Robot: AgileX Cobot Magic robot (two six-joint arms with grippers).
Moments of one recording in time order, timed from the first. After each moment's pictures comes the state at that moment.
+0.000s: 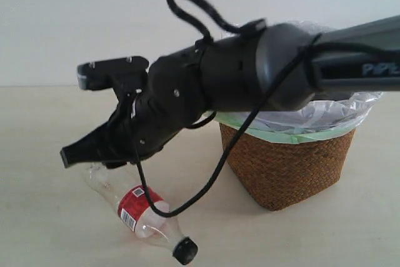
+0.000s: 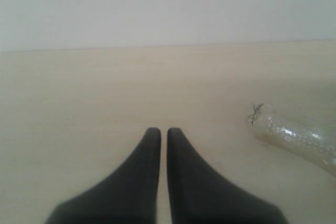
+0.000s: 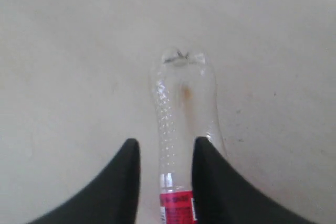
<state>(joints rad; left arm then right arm) 0.00 0.00 0.00 0.02 0.30 0.03 0.92 1.90 -1.42 0.09 0.41 0.18</state>
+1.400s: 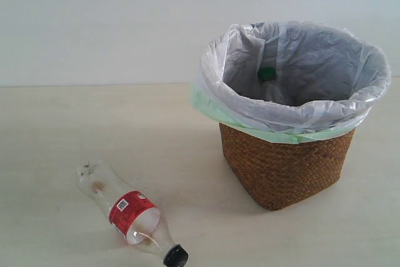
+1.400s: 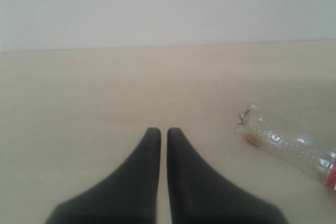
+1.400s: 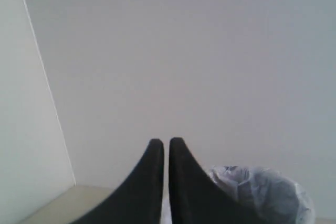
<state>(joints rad) 0.00 0.00 0.00 0.02 0.30 0.03 0.92 0.18 -0.76 -0.77 0.53 0.83</state>
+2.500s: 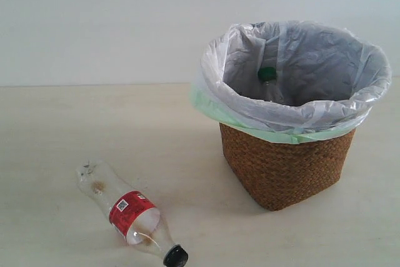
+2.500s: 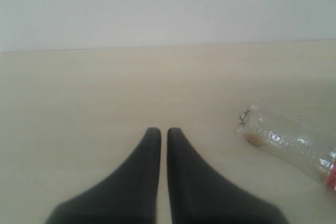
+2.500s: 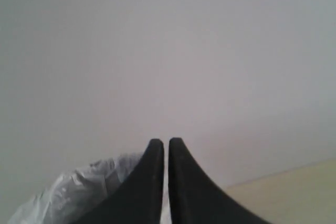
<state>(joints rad) 0.00 0.00 0.00 0.02 0.30 0.03 0.11 0.01 -0.30 -0.70 0.17 0.99</state>
